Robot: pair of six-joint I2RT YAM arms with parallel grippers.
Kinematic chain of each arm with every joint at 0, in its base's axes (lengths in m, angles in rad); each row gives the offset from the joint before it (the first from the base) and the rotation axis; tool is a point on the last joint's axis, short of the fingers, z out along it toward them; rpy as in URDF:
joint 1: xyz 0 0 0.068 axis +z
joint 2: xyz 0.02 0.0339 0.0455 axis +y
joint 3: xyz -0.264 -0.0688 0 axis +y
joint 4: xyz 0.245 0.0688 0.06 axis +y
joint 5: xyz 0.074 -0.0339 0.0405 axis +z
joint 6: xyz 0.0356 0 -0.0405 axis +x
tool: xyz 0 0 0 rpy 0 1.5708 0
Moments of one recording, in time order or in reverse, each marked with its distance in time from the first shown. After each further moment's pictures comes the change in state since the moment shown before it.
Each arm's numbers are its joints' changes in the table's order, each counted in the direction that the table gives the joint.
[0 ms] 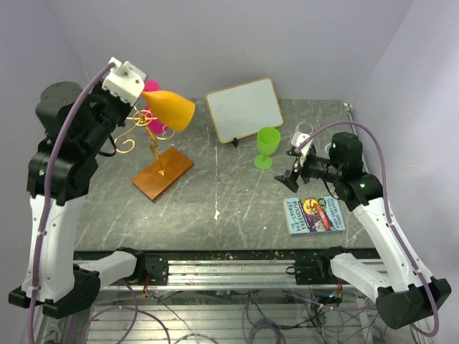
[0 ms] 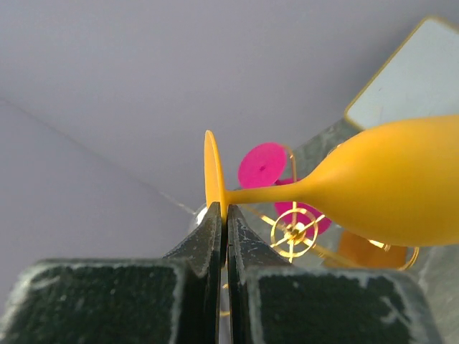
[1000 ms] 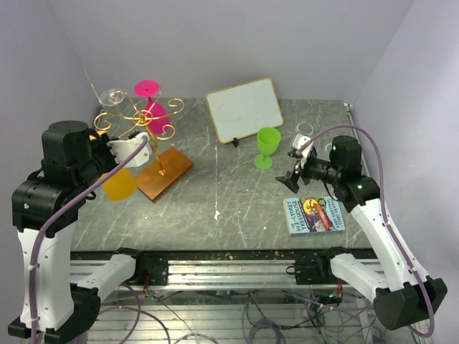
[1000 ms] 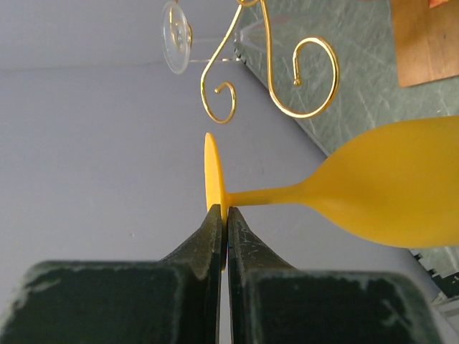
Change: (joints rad) left arm 0.087 -0.158 0.068 0.580 0.132 0.638; right arm -0.047 -0.007 0.086 -0.071 0.026 -0.017
